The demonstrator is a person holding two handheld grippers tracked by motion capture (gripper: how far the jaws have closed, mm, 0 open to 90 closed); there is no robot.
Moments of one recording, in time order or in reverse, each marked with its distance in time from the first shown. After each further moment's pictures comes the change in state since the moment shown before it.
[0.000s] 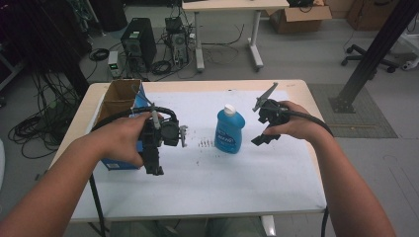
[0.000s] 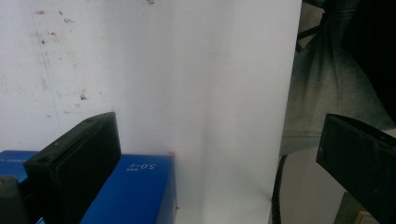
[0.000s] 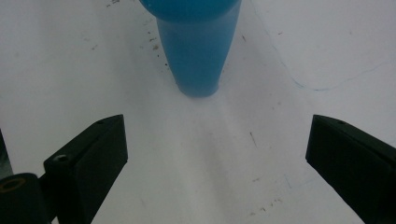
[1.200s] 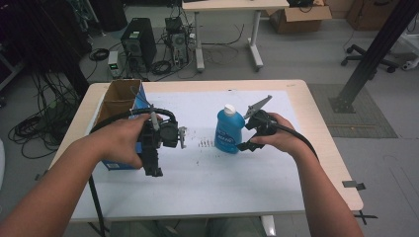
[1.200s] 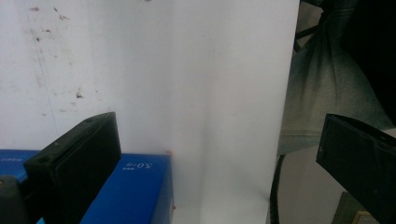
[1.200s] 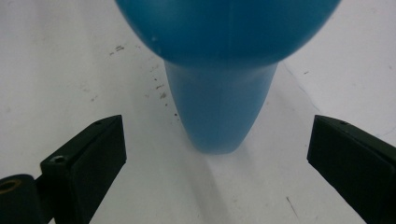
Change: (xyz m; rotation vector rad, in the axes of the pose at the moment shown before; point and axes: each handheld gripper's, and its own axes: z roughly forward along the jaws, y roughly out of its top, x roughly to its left) left arm -0.003 -0.001 0.002 0.004 -0.005 -0.002; right arm 0.010 -0.004 0.048 -0.190 0.022 0.055
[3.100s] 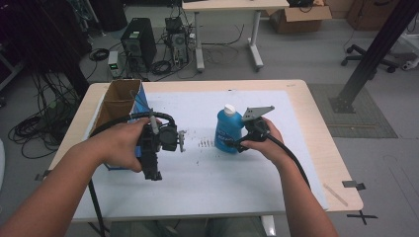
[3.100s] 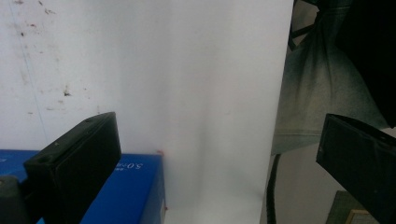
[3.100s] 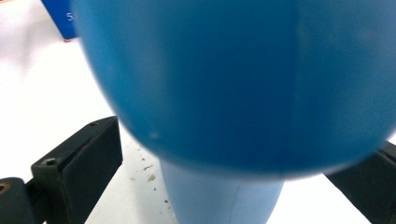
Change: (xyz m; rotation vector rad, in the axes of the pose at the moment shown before) left arm -0.005 -0.002 0.006 0.005 -0.015 -0.007; right arm 0.007 -0.009 0.032 -0.353 -0.062 0.011
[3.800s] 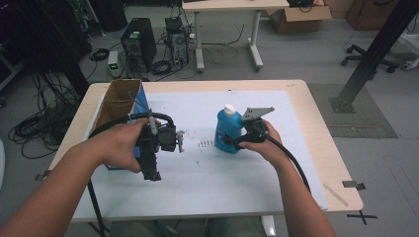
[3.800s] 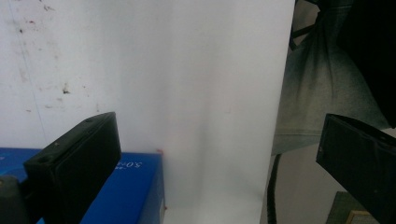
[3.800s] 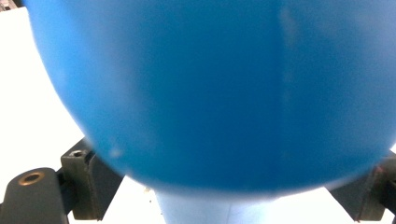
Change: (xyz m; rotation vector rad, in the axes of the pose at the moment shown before) left arm 0.000 -0.002 0.002 -0.003 0.003 -0.007; right arm 0.000 -0.003 0.005 -0.037 -0.028 0.031
